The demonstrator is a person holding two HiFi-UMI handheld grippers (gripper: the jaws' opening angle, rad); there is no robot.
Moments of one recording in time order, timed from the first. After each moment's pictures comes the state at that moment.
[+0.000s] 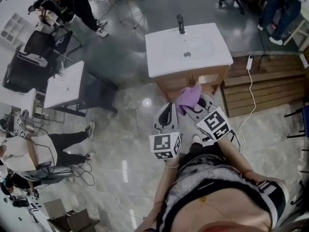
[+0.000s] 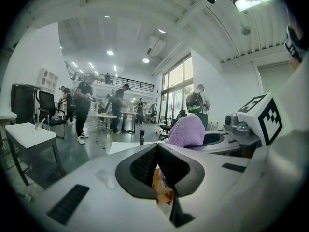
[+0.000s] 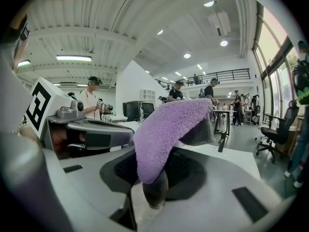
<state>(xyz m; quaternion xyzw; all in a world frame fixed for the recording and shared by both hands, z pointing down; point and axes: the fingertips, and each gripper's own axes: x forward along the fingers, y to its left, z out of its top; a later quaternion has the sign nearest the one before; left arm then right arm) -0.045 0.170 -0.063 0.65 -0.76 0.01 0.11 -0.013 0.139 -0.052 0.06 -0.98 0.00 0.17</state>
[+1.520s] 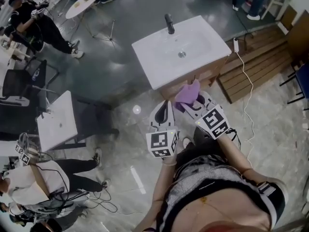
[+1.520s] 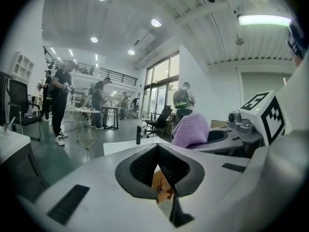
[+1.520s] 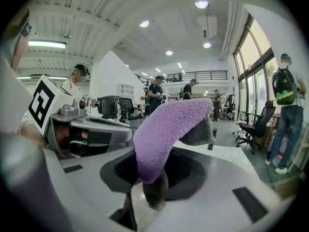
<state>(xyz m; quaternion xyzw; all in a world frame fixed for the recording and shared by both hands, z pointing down) -0.192 0.129 -0.029 0.74 -0.66 0.03 0.12 -0.143 0.107 -0.022 0.21 -0.96 0.01 0.19</state>
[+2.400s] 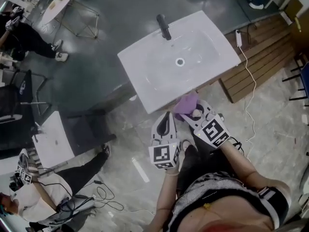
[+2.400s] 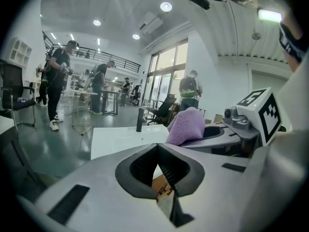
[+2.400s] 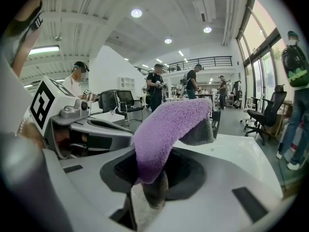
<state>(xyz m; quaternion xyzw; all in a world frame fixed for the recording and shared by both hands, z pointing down) -0.204 -0.008 0.065 0.74 -0.65 0.06 0.19 -0.166 -0.030 0.063 0.17 -0.96 0.05 0.23</state>
